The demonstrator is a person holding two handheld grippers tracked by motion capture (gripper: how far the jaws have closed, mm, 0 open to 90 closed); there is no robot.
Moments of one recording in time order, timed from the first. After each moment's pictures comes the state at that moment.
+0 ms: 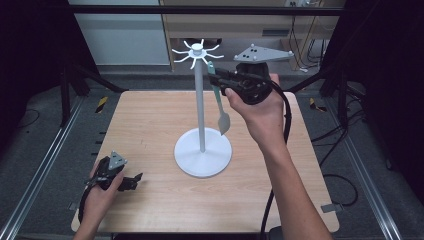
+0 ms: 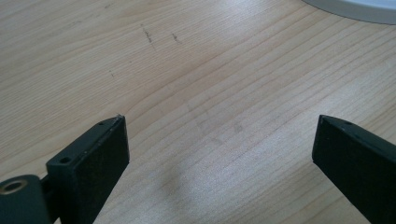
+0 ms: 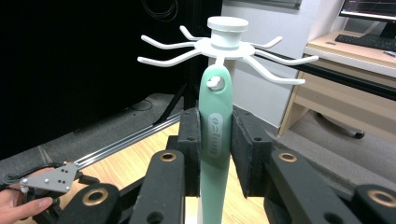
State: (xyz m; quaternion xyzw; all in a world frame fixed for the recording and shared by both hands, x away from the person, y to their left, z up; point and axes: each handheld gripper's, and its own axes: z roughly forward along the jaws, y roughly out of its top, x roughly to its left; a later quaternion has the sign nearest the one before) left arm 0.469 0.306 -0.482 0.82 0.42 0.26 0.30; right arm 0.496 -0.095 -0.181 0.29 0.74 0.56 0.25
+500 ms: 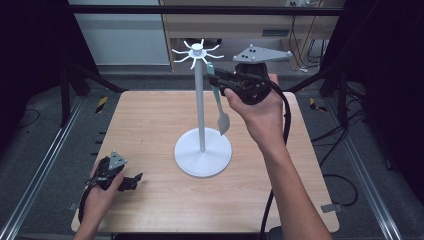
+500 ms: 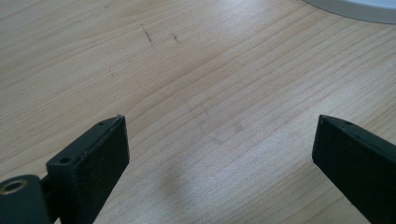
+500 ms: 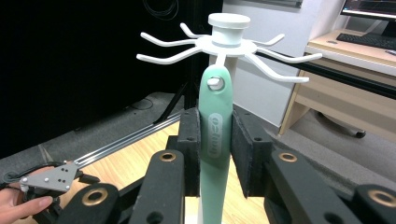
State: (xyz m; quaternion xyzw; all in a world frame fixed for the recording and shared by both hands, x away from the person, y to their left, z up) left arm 0.469 0.306 -0.482 0.82 0.42 0.26 0.30; right arm 0.497 -0.093 -0.182 0.29 0.74 0.55 0.25
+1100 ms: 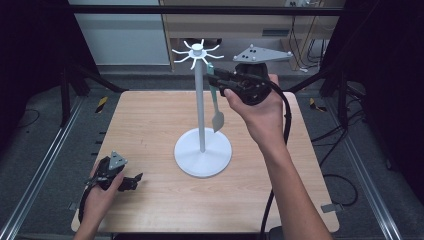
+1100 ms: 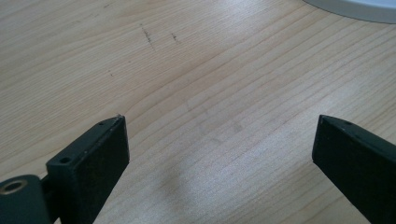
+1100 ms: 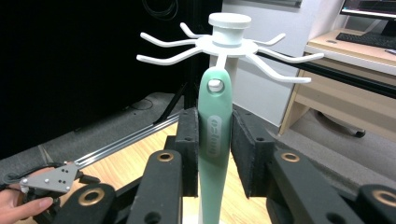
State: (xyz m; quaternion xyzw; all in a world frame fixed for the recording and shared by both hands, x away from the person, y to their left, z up) left arm 0.469 0.306 -0.482 0.82 0.42 0.26 0.30; right arm 0.496 -0.094 -0.182 0.29 0.74 0.56 0.24
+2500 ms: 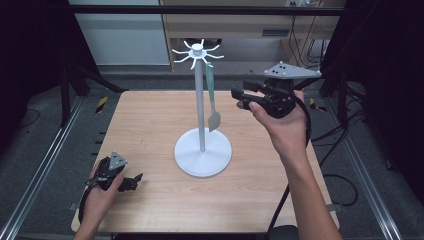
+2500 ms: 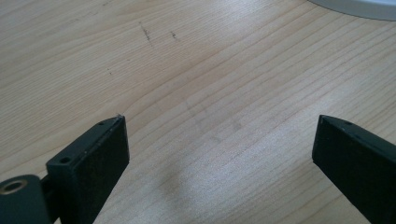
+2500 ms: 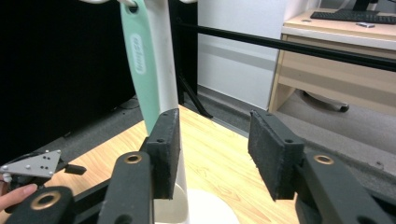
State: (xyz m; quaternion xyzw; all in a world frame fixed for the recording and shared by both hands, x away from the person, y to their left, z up) left arm 0.469 0.306 -0.482 0.82 0.42 0.26 0.30; right arm 0.490 -0.147 -0.214 0.35 0.72 0.55 0.24
